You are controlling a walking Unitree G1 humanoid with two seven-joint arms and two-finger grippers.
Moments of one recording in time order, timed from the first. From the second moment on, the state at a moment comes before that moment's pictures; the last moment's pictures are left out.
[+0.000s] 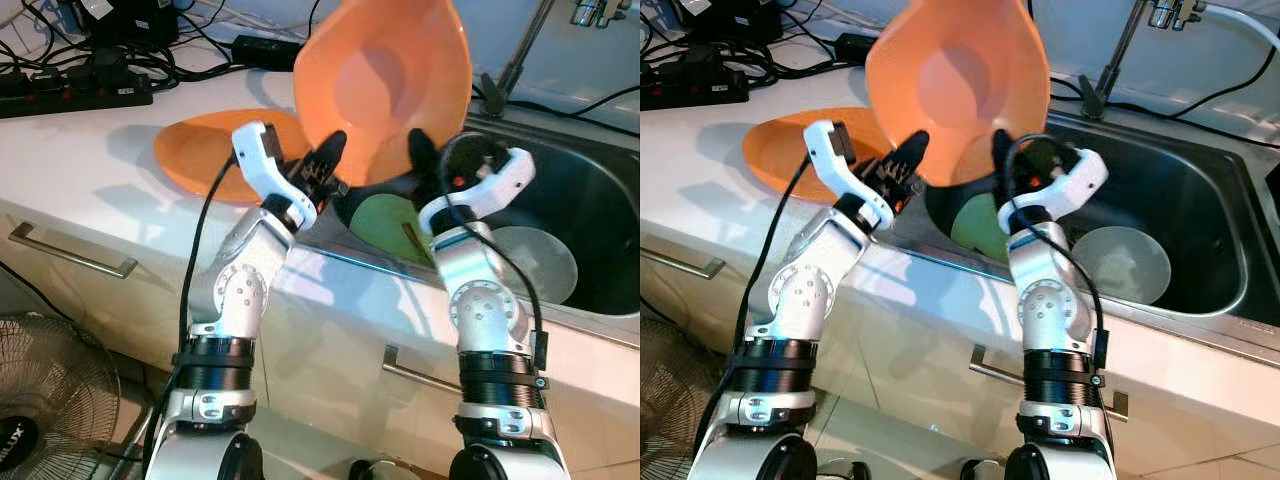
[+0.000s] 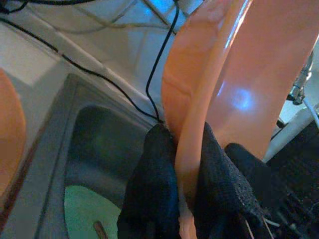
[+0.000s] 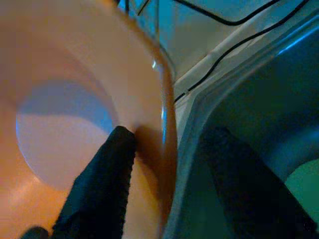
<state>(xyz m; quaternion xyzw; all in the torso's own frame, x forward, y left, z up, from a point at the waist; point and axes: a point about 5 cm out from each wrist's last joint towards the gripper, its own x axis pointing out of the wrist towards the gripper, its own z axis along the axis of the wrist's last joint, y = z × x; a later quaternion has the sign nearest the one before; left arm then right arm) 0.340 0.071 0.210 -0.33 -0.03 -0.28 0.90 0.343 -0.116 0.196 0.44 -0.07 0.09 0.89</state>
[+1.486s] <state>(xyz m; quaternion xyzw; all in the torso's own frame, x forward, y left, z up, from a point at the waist) 0.338 0.072 0.206 -0.35 -0.02 -0.28 0.89 0.344 -0.126 0.194 0.54 -0.08 0.09 0.83</state>
